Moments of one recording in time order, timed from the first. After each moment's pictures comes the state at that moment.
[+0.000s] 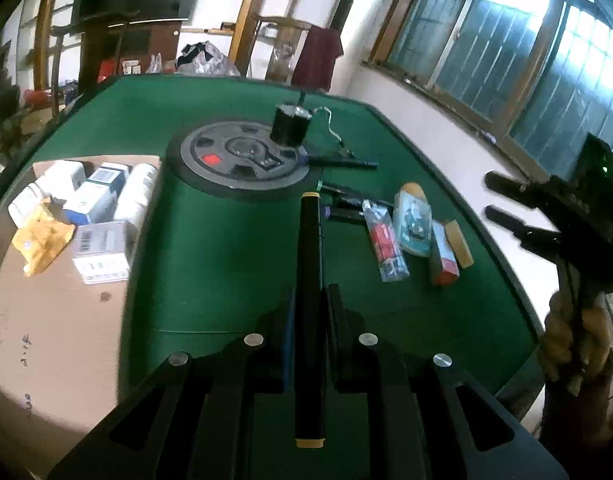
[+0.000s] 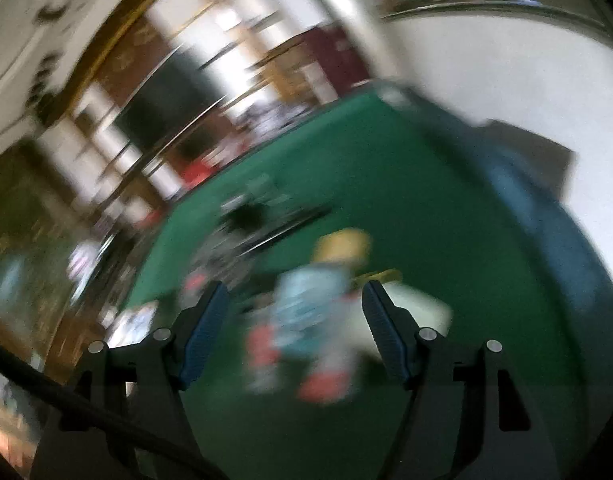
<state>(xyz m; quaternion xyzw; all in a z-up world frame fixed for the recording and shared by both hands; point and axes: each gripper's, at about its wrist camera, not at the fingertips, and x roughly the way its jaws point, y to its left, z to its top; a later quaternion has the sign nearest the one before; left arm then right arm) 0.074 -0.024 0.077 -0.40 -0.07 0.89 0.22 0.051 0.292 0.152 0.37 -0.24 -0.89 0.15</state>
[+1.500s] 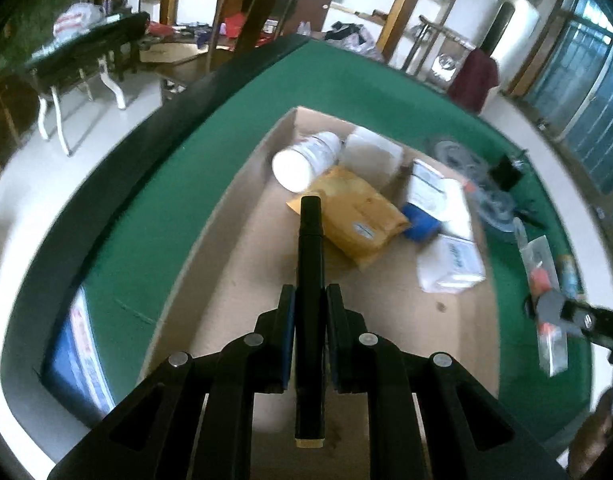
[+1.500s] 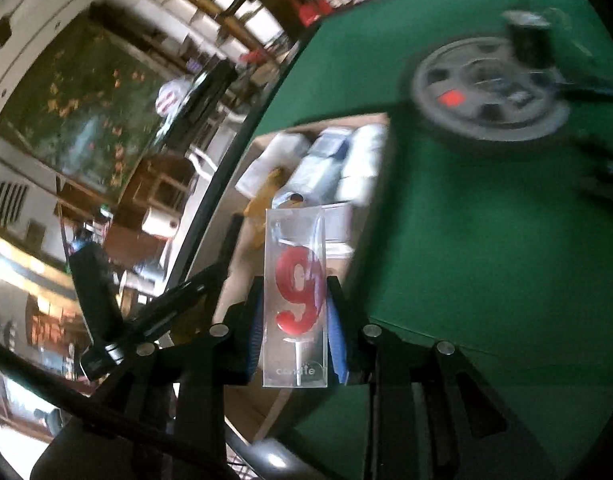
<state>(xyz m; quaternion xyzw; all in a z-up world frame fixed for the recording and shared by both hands) 0.021 -0.246 0.033 -0.47 -0.12 0.87 0.00 0.018 0.017 0.111 0.53 -0.17 -0.76 0.34</state>
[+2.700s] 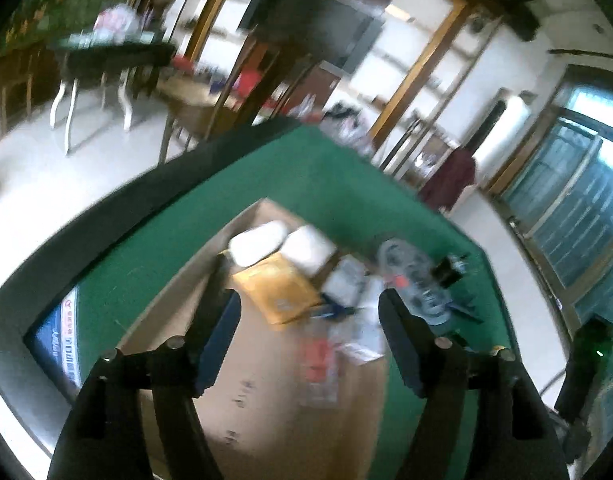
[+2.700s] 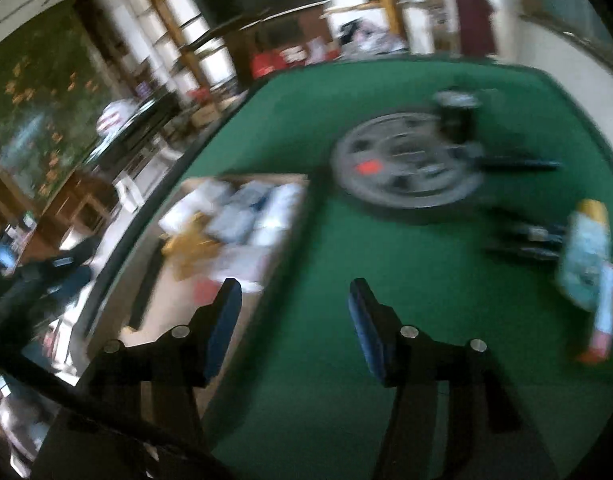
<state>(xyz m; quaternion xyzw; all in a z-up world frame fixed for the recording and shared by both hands) 0.068 -0.224 0.106 -0.31 -0.24 0.92 -0.01 0.036 0.082 0.141 0.43 -0.07 -0.89 0.17</state>
